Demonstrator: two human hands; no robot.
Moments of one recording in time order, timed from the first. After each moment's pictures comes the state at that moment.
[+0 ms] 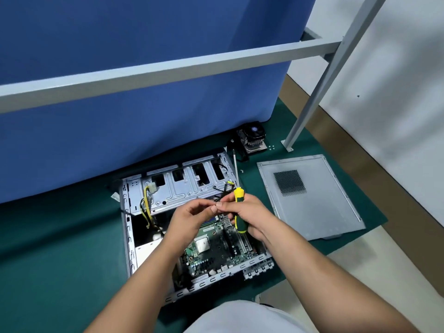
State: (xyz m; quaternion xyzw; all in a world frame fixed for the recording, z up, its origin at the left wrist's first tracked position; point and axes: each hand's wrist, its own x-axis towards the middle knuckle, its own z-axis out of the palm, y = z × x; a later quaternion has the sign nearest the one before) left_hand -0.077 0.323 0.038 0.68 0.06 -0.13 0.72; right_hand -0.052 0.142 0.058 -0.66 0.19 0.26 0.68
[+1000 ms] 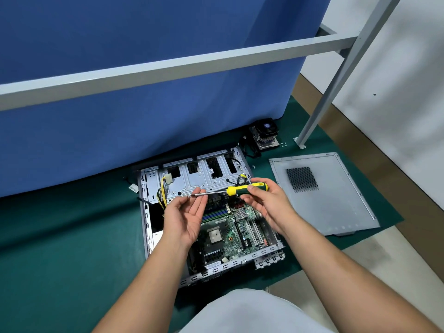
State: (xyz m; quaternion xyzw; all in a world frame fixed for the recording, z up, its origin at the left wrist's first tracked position) left_hand -0.086 0.351 0.028 0.18 0.33 -0.06 0.93; right_hand -0.062 0.124 0.054 -0.55 0.21 0.13 0.79
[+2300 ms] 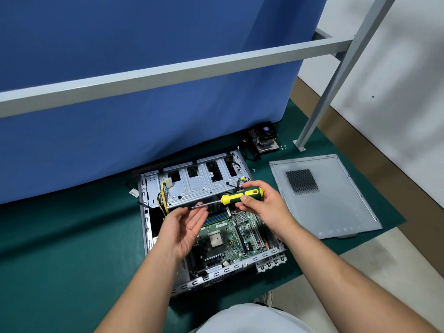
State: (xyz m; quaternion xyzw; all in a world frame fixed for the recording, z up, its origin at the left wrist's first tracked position) left_hand -0.101 0.365 0.025 0.25 0.37 -0.14 0.88; right_hand -0.077 0.131 0.057 -0.66 0.09 0.13 0.73
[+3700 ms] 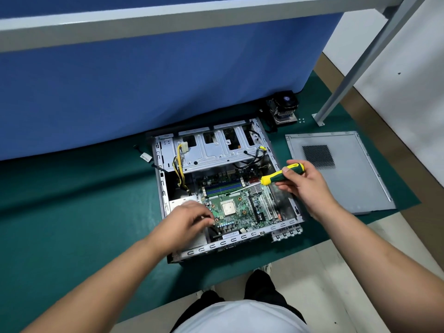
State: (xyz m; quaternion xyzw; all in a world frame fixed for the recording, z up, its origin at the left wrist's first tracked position) left_hand -0.159 0.431 -0.007 0.90 -0.21 -0.12 0.36; right_hand -0.086 0.099 0.034 -0.68 0.19 0.09 0.70
